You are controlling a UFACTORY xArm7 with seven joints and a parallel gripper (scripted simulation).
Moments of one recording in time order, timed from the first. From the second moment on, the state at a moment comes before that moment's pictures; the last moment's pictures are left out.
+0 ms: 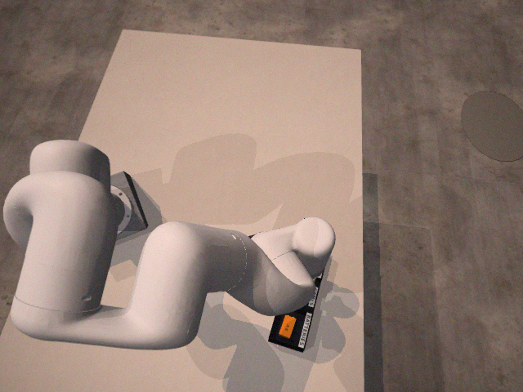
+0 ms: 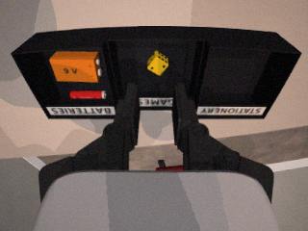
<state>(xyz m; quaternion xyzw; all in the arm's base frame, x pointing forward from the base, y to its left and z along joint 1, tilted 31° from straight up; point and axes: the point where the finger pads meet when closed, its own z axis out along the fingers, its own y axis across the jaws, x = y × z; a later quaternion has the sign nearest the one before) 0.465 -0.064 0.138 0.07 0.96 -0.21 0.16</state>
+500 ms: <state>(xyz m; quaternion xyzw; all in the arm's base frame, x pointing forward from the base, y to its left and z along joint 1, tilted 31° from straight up) 0.422 -0.044 0.112 -0.05 0.96 -0.23 0.13</state>
